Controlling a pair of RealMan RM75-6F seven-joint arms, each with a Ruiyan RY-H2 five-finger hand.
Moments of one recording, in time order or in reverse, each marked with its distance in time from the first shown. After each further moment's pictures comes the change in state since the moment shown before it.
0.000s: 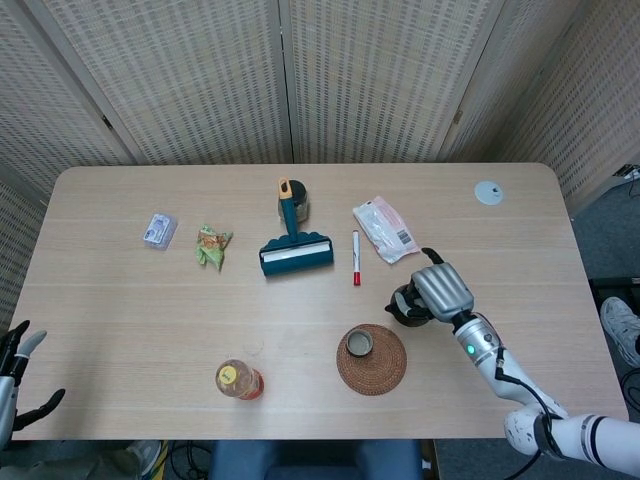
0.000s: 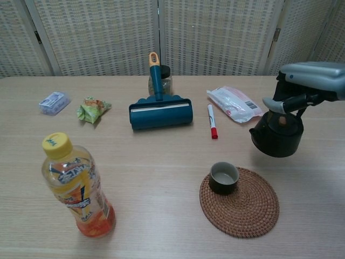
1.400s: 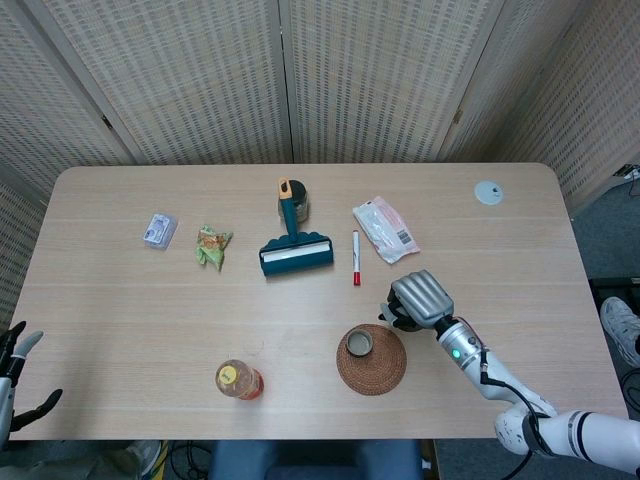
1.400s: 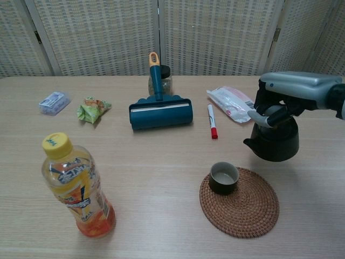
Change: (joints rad) left arm 0.005 -0.005 -0.003 0.013 -0.007 0.004 -0.003; right arm 0.028 -0.046 -0.015 0.028 -0.088 -0.034 0.112
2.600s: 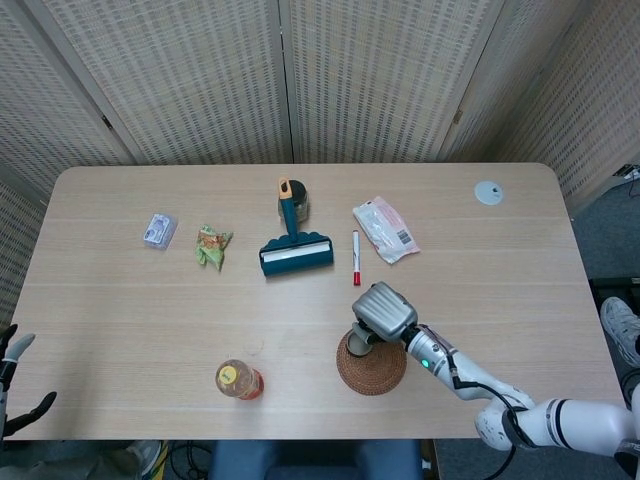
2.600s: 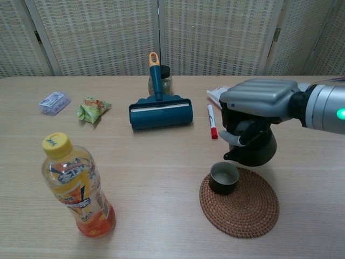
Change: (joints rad) left arm 0.019 0.003 0.000 0.000 0.000 0.027 -0.007; right arm 0.126 -0.024 -0.025 -0.052 -0.012 -0.101 -0.272
